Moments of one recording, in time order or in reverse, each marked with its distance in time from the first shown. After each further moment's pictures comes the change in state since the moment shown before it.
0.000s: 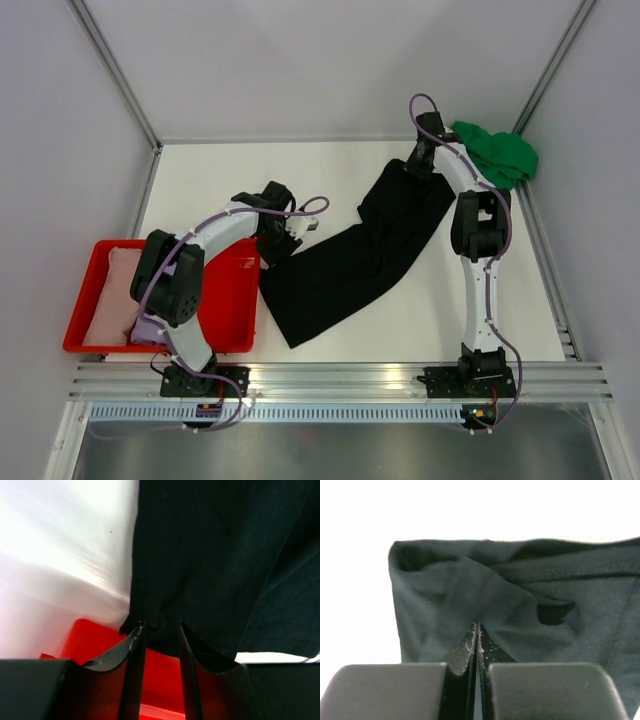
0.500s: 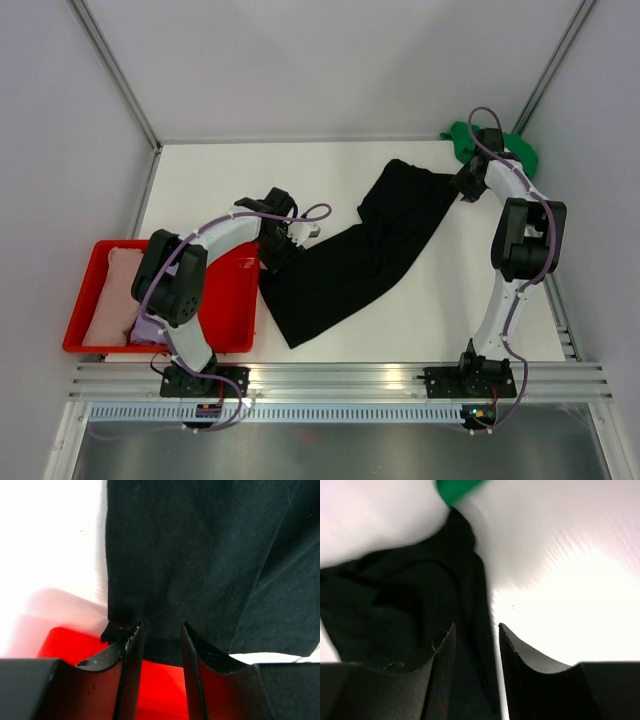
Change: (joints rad) left arm -0.012 0.004 -0.050 0.011 0.022 -0.006; right arm -0.223 -0.364 -0.466 0.134 -0.026 0.018
